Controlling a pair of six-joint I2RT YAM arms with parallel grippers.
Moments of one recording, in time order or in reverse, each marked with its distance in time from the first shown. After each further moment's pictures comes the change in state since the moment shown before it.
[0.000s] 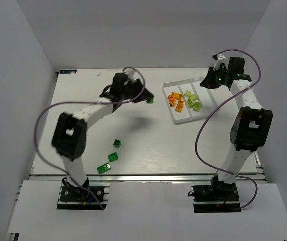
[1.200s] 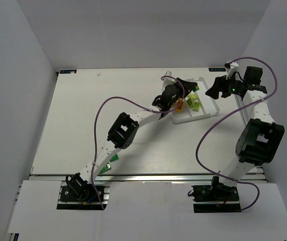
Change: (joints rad) left arm -0.336 1.003 1.024 0.532 -0.454 -0.480; right arm -0.160 -0.214 -0.245 0.018 -0.184 -0.197
